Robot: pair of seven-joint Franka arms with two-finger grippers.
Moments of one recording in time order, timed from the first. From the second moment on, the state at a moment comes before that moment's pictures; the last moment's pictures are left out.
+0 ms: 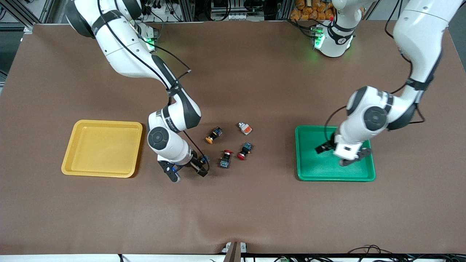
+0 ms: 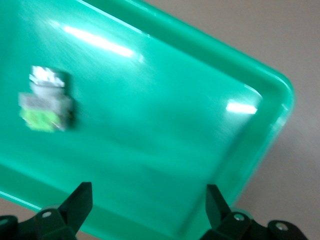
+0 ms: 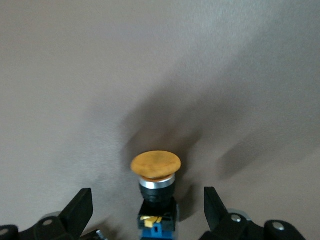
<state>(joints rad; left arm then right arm) 0.30 0.50 -0.61 -1.97 0.35 2.34 -0.93 0.48 0.83 0.00 -1.47 0.19 2.41 1.17</state>
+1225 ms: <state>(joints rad) -0.21 0.76 -0.59 -1.69 0.35 2.34 -1.60 0.16 0.68 -0.01 -1.43 0.13 1.70 0.10</state>
